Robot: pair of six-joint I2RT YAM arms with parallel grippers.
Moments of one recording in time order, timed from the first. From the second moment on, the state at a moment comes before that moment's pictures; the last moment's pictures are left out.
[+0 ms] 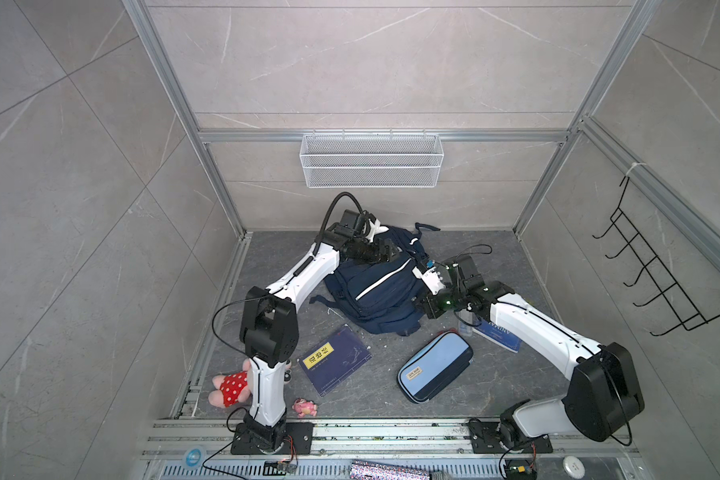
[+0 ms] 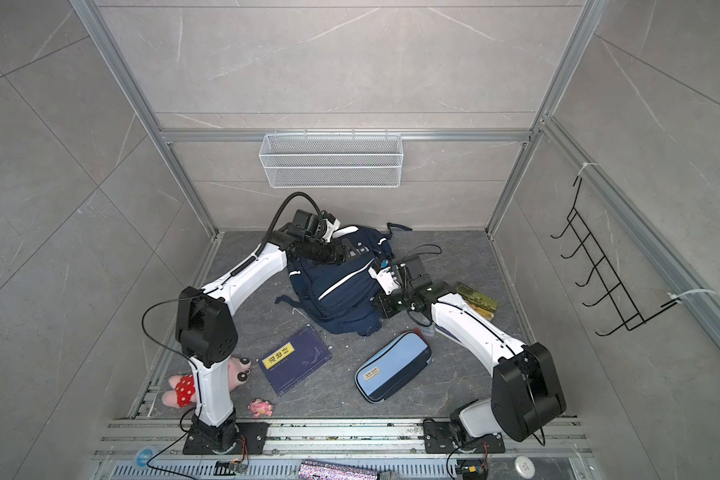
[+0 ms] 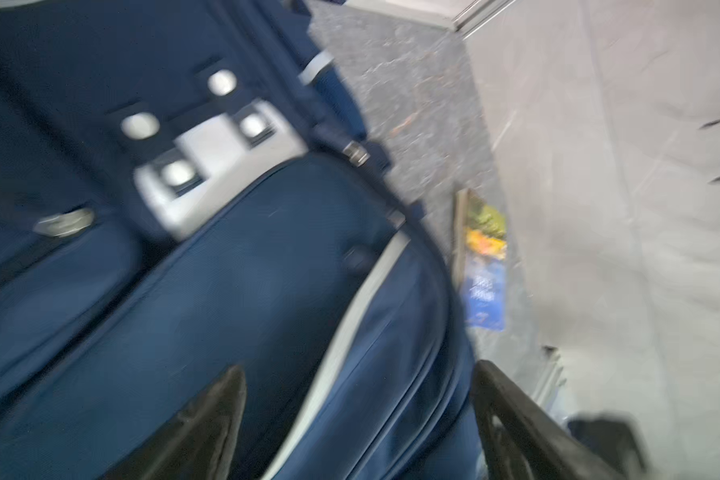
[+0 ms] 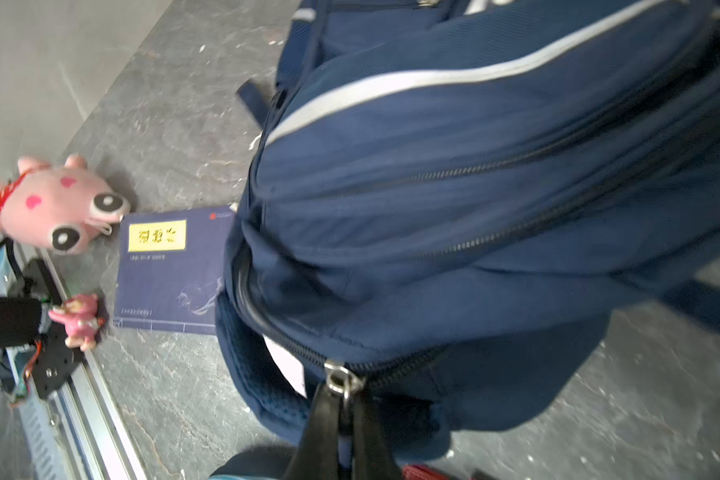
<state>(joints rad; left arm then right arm) -0.49 1.95 1.75 -0.65 0.45 -0.37 0.41 1.45 1.06 -0.50 -0.43 -0.02</state>
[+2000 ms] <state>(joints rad) -0.55 2.19 2.23 -1.00 0.44 -0.62 0.56 1.47 1.11 -0.40 -0.25 -0.13</state>
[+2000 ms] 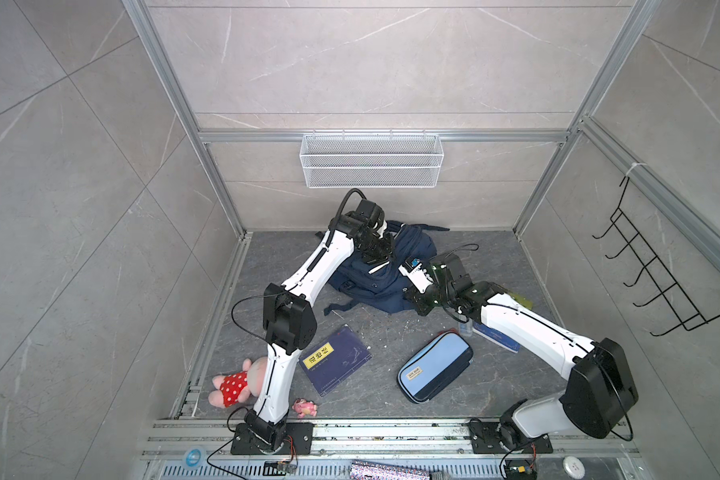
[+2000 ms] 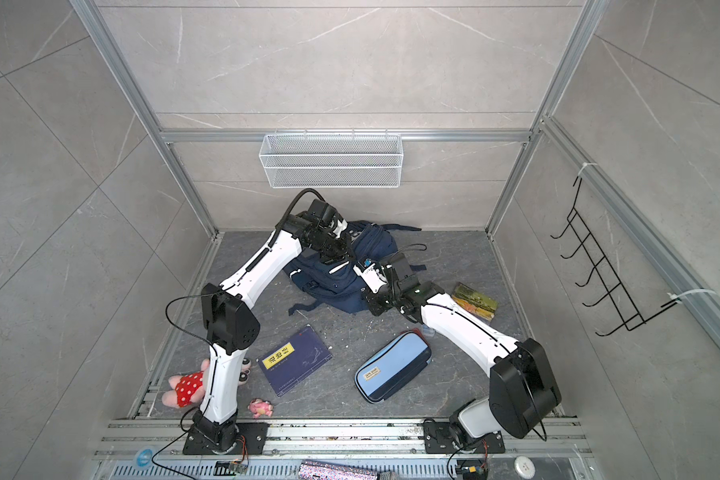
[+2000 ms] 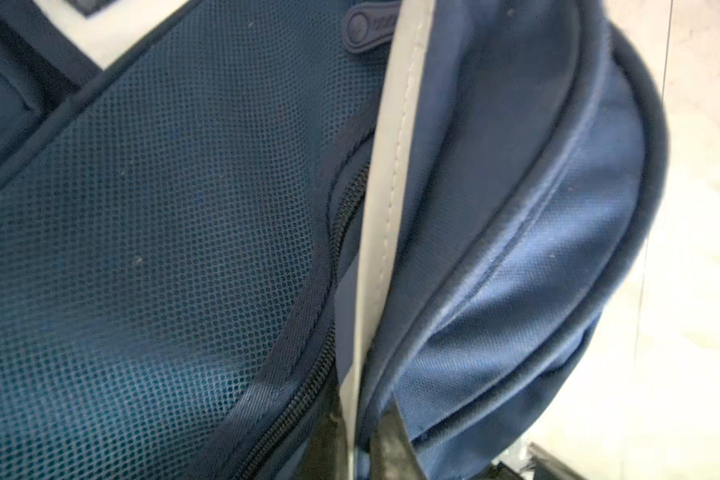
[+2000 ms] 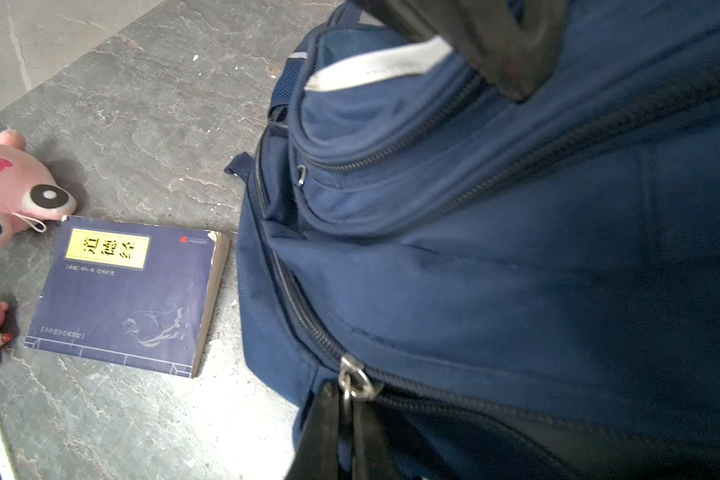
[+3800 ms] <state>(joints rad) -0.67 1.88 1.49 -0.75 -0.08 0.20 0.27 1.81 1.31 -0.41 -0.28 -0.02</state>
